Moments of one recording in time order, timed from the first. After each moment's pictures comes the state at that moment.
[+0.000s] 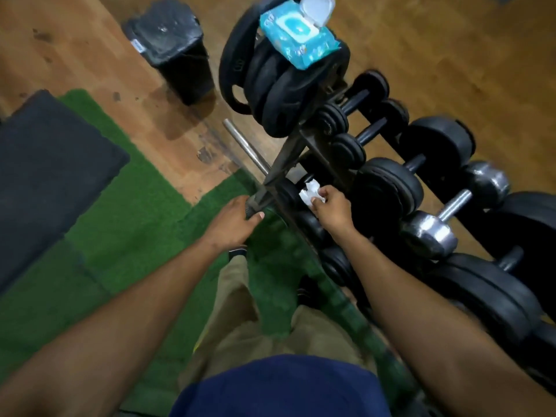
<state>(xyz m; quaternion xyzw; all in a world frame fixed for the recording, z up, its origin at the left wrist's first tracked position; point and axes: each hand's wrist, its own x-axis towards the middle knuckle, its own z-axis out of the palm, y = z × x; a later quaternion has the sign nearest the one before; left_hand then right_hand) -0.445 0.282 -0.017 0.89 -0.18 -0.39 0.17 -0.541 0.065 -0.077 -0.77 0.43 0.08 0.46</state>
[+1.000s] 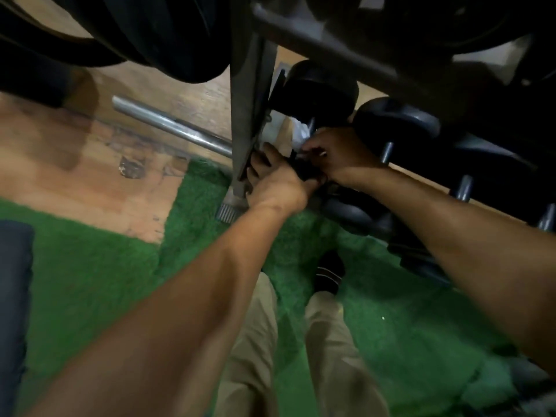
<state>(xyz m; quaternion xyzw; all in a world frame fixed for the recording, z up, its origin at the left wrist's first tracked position) -0.358 0.126 -0.346 0.87 -0.23 -0.43 0.09 -0.445 0.006 -0.361 -0.88 0.28 0.07 0.37</state>
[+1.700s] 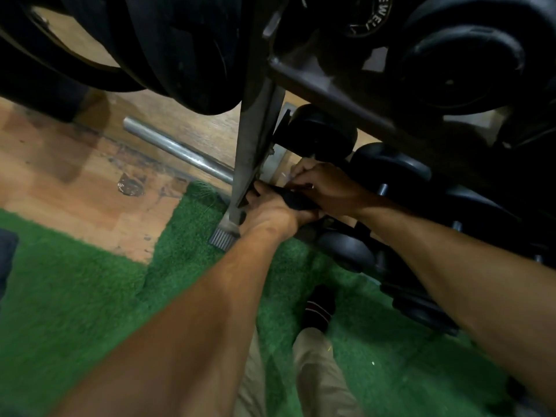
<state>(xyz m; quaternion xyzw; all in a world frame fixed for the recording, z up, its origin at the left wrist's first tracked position) -0.344 0.129 -0.360 0.86 -0.17 -0.46 0.13 -0.433 -0.001 -0.372 -0.91 0.17 0.08 0.37</state>
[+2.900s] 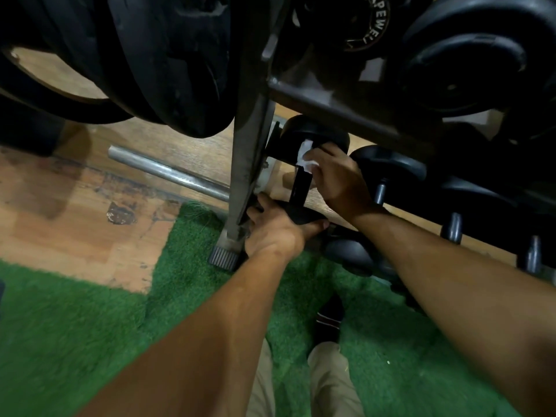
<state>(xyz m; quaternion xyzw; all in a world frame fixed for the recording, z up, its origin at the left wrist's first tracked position) -0.345 0.131 -0.350 0.86 -0.18 -0.47 0.10 -0.427 0.001 -0.374 -0.90 0.36 -0.09 0.21</state>
